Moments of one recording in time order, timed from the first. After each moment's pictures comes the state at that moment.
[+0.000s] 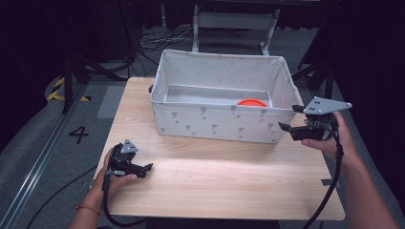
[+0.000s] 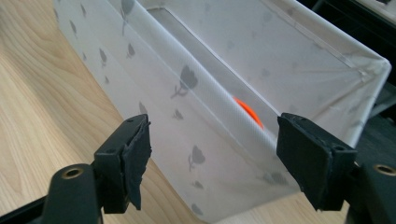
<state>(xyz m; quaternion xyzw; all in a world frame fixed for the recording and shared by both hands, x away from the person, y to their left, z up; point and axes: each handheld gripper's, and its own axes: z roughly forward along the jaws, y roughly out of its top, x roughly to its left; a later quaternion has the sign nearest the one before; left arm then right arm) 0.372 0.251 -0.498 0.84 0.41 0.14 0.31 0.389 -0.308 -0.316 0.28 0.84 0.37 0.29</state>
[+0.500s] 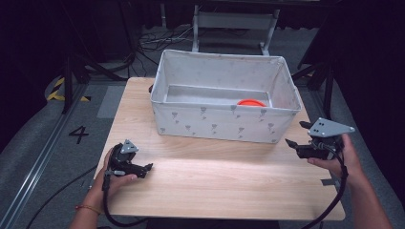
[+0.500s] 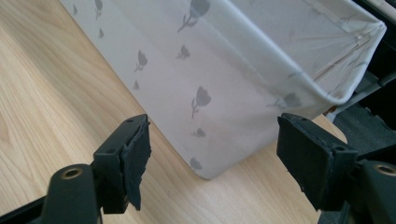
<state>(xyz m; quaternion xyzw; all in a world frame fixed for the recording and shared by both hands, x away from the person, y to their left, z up) 0.372 0.251 -0.498 0.84 0.41 0.14 0.31 0.356 -0.326 -0.353 0.28 0.85 0.33 0.31</state>
